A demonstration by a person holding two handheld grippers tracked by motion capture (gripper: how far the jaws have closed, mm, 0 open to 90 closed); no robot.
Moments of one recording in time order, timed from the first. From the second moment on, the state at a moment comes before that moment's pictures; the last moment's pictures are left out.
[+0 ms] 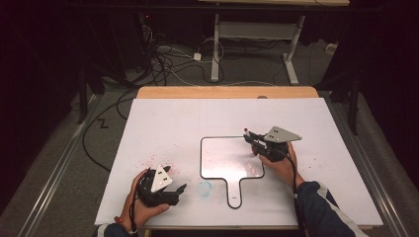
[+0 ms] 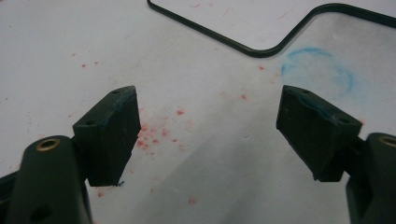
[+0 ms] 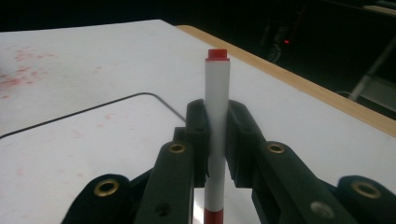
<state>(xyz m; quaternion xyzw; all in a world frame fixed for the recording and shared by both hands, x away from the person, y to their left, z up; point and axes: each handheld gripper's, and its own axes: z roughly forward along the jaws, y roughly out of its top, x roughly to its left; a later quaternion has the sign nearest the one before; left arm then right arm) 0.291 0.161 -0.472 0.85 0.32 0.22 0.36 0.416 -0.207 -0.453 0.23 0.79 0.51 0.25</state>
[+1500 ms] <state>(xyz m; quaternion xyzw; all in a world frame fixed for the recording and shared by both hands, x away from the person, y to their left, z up) 0.290 0.155 -0.471 0.85 0.32 0.22 0.37 0.396 -0.192 -0.456 0.22 0.79 0.54 0.20</state>
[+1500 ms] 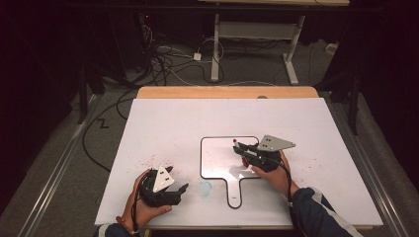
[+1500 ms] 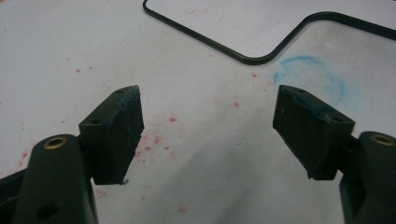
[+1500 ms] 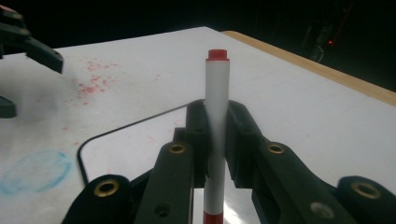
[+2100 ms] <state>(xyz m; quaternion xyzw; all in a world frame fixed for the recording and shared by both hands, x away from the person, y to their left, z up) 0.300 0.132 -0.461 0.84 0.31 0.19 0.41 0.379 -0.202 -0.452 0.22 0.79 0.54 0.18</state>
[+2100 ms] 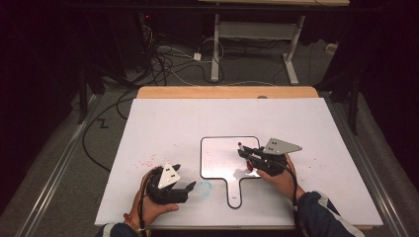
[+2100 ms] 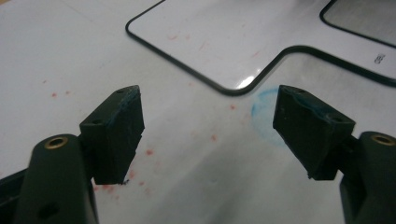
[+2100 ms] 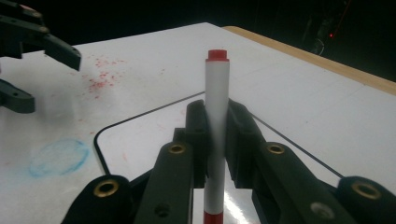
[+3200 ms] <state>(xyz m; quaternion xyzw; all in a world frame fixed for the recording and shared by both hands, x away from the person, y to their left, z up) 0.351 -0.016 -0.445 0.82 0.26 0.10 0.50 0.355 -0.216 -0.434 0.23 0.75 0.58 0.19</state>
